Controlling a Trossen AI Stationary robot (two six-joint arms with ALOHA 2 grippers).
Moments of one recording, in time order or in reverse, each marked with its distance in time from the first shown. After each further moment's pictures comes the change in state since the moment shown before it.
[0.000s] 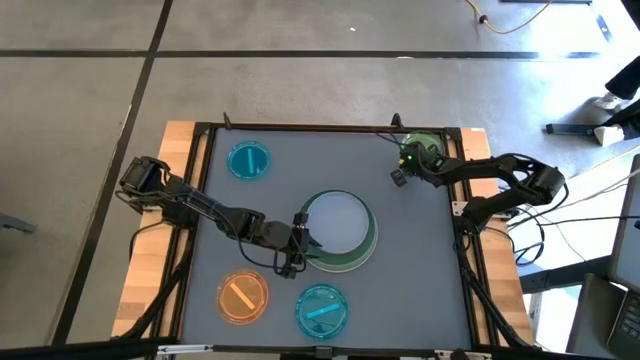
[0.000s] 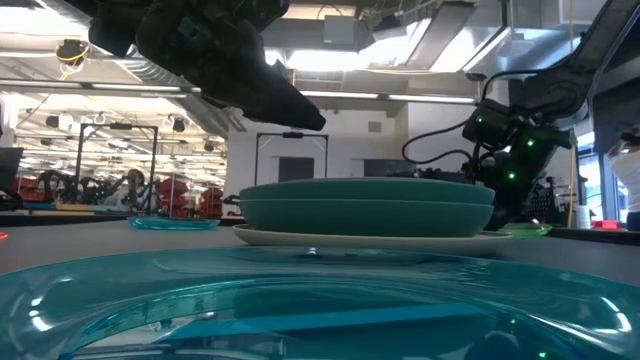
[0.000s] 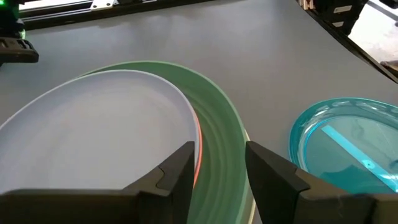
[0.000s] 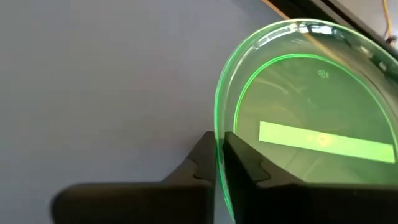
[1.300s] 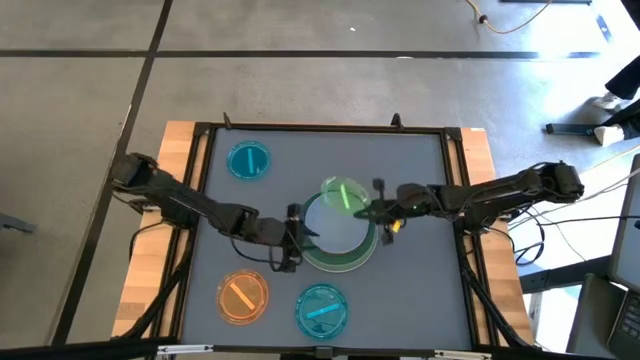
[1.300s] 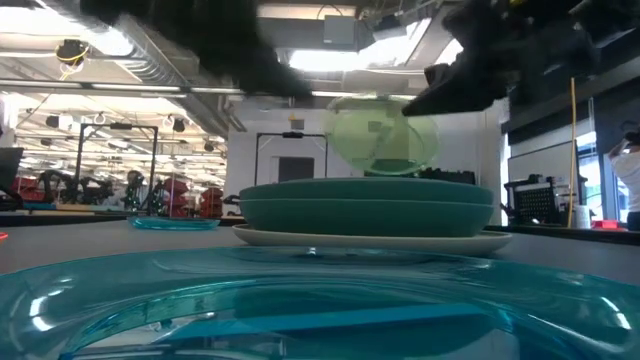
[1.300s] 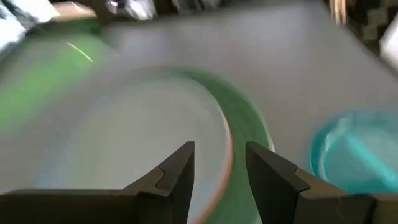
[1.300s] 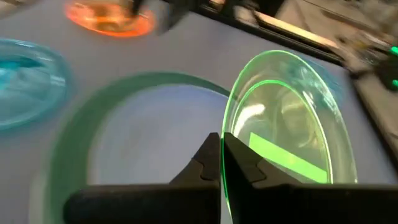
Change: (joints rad) left arm -0.014 -0.093 0.028 -0.130 -0.121 -0.031; right arm 0.772 -0.207 0.150 0.175 -0.366 -0.386
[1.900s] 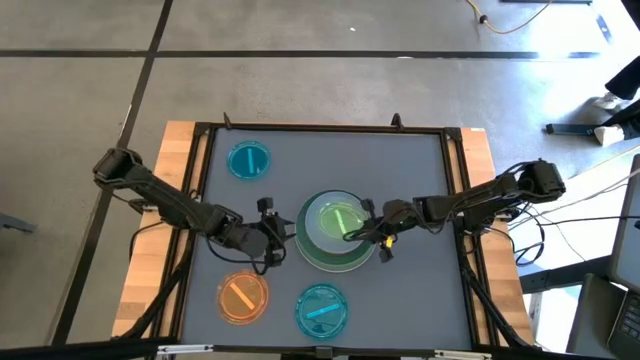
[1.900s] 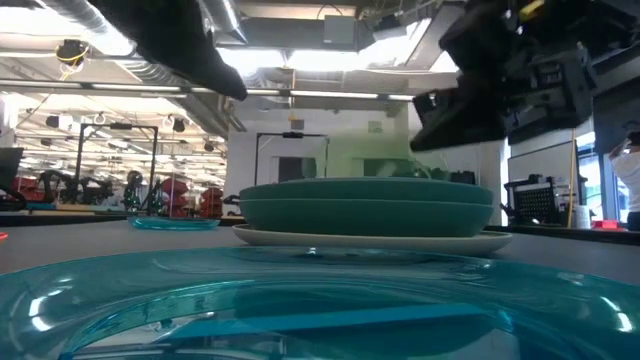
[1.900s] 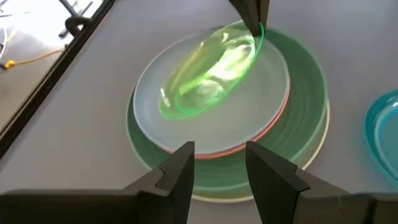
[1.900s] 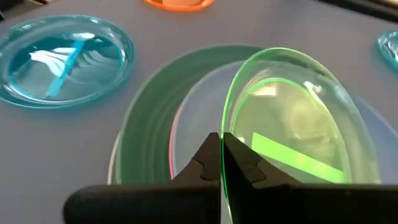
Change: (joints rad) left arm -0.116 -0.186 0.001 -0.418 -0.346 -0.218; right arm 0.091 0.194 0.000 0.097 -0.129 0.077
